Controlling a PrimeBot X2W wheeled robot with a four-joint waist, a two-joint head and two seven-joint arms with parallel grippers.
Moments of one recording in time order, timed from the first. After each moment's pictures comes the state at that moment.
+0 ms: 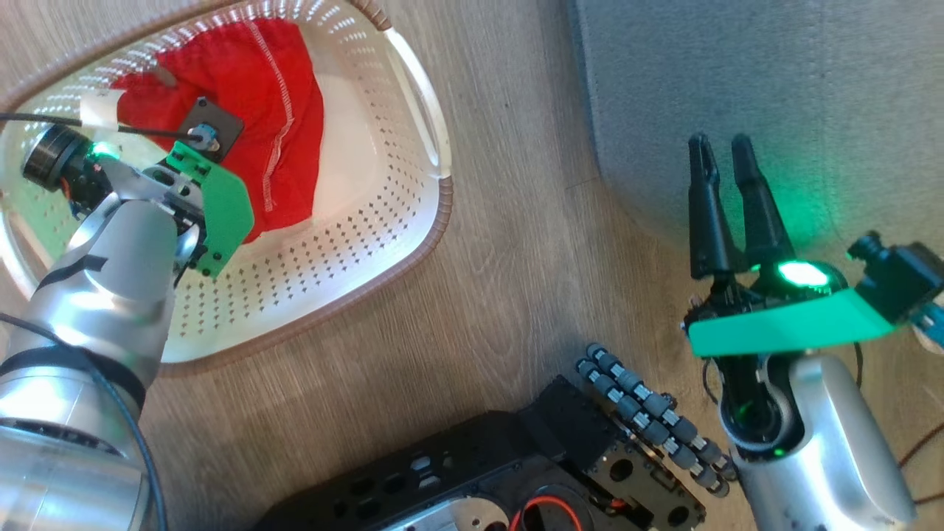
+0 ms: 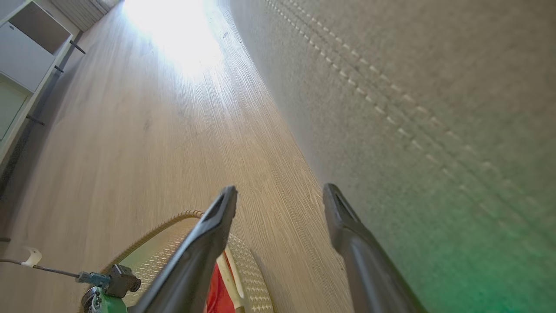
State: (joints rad) left arm -1.06 0.19 -0.55 1.30 0.03 -0.08 -0.12; right arm -0.24 -0.04 0.17 -0.01 0.69 0.13 -0.26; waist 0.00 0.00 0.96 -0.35
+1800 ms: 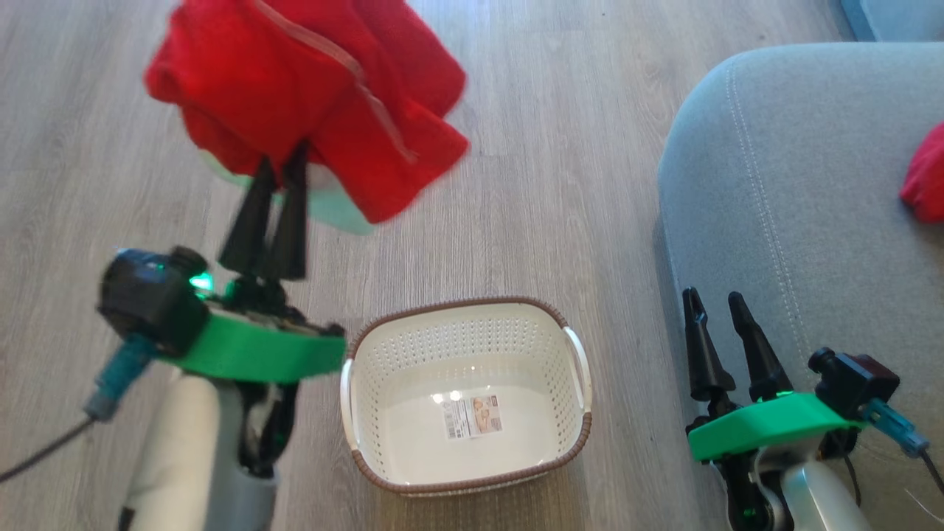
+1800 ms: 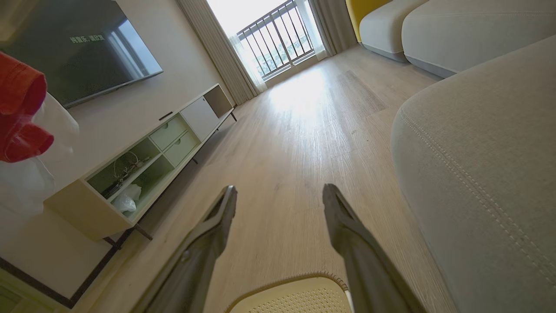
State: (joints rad) left arm -0.26 0.04 -0.16 -0.10 -0.27 -0.07 -0.26; right arm -0.06 -0.04 0.10 0.22 0.55 0.13 -0.26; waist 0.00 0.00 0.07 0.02
